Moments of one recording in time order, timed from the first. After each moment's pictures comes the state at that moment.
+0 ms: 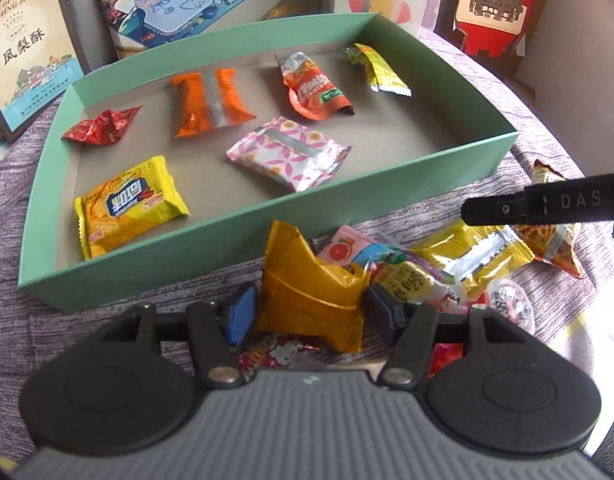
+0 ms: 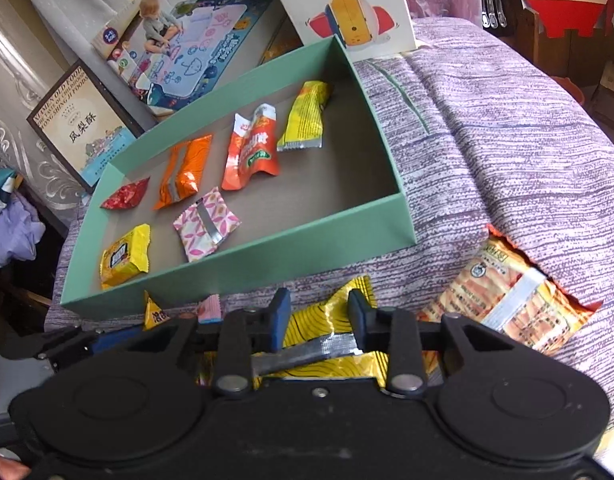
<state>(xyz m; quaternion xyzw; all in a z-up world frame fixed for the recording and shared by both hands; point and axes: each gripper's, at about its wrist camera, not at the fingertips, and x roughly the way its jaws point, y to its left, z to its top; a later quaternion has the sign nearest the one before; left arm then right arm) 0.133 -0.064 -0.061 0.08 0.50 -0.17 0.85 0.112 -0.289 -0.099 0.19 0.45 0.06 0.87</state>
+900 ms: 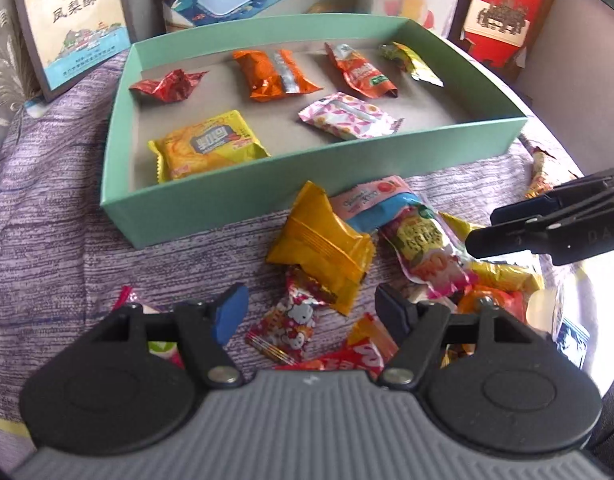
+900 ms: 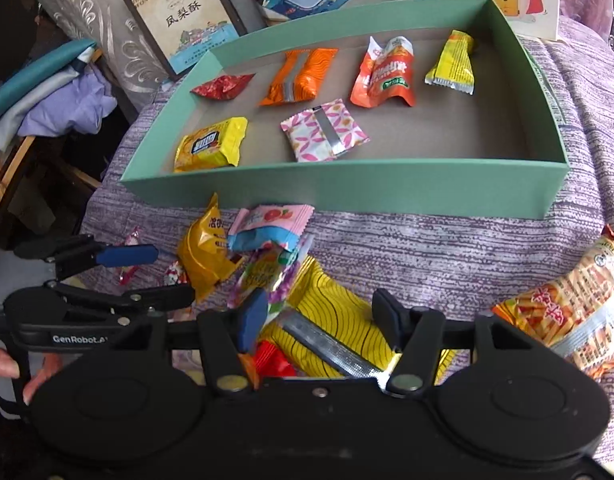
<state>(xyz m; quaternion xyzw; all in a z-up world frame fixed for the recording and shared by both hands) 0.097 0.010 -0.052 0.07 0.50 -0.19 0.85 0.100 -0.229 -0.095 0.07 0.49 0.20 0.85</state>
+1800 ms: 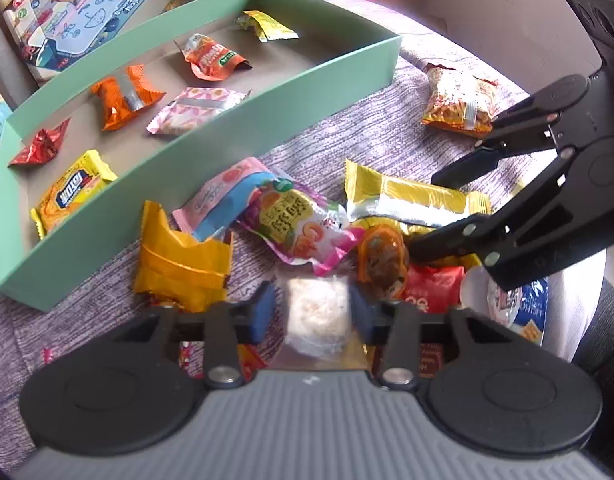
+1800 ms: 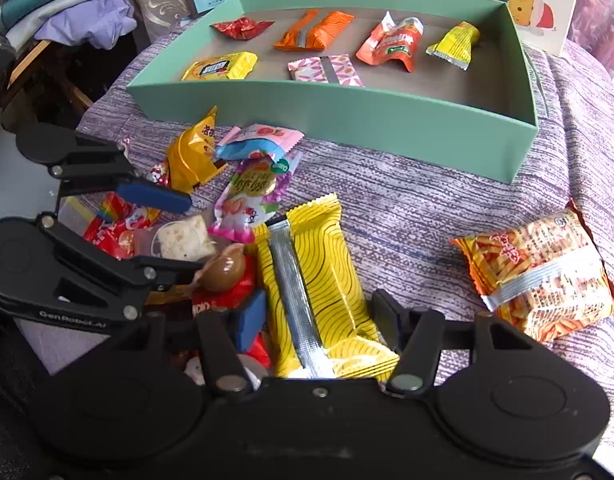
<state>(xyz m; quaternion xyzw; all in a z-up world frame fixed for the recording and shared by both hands) 0.076 -0.069 -0.066 0.17 0.50 -0.29 0.80 0.063 -0.236 -0.107 -0.03 0.49 0.20 0.85</state>
